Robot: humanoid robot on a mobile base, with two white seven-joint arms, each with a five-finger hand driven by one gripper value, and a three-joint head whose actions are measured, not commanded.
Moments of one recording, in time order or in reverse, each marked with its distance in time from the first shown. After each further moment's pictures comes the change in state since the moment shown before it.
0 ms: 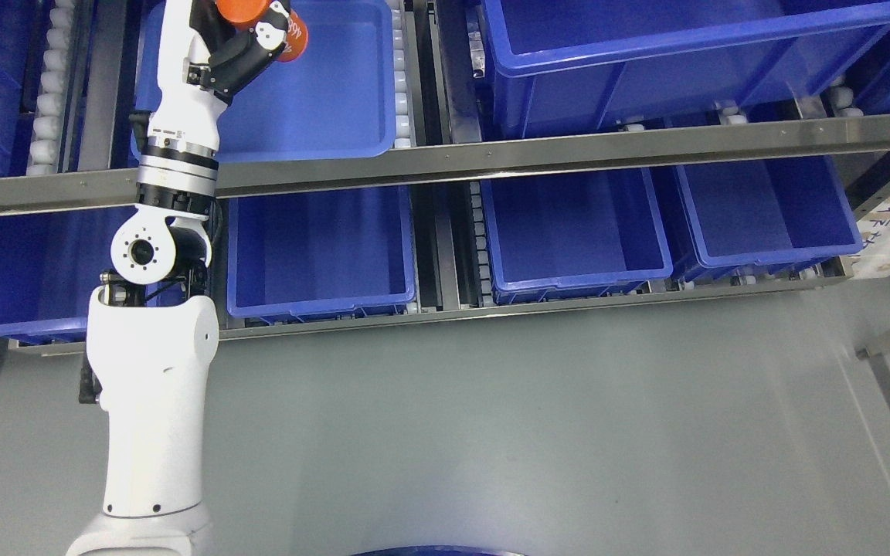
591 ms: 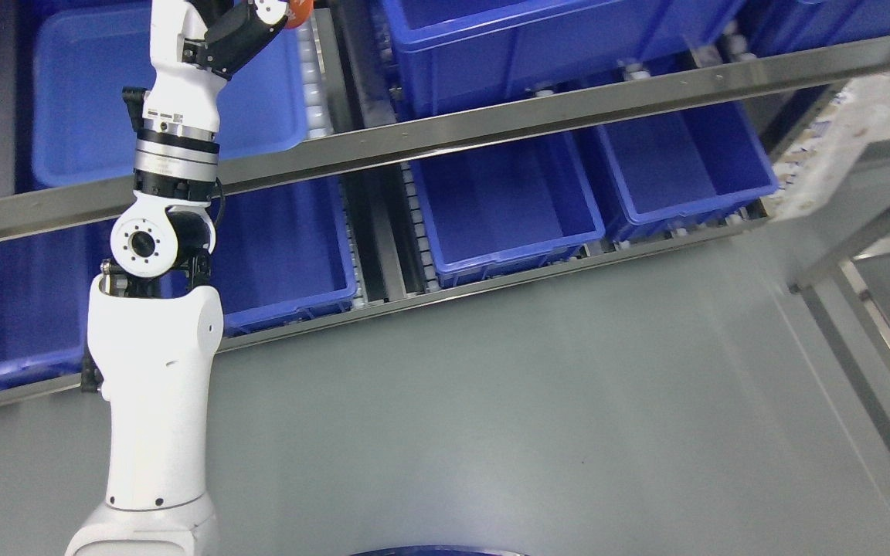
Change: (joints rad) left arm -0.032 -0.003 -0.032 -0.039 0.001 -0.071 0.006; right arm -0.001 0.000 0.000 0.000 0.000 0.000 0.000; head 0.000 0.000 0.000
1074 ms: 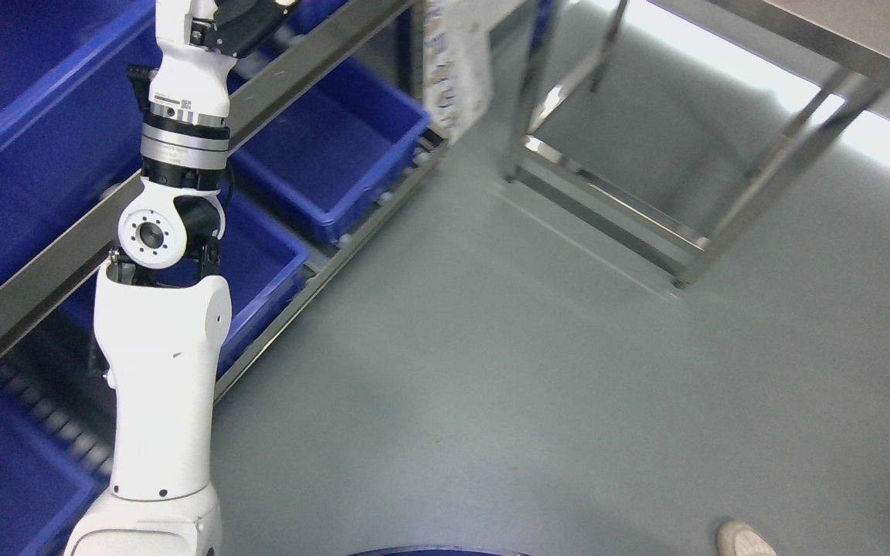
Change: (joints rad) left arm -0.023 -0.001 -0.045 -0.012 0.003 -0.048 -0.006; right arm 0.001 0.000 0.000 0.000 0.000 0.000 0.000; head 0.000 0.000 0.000
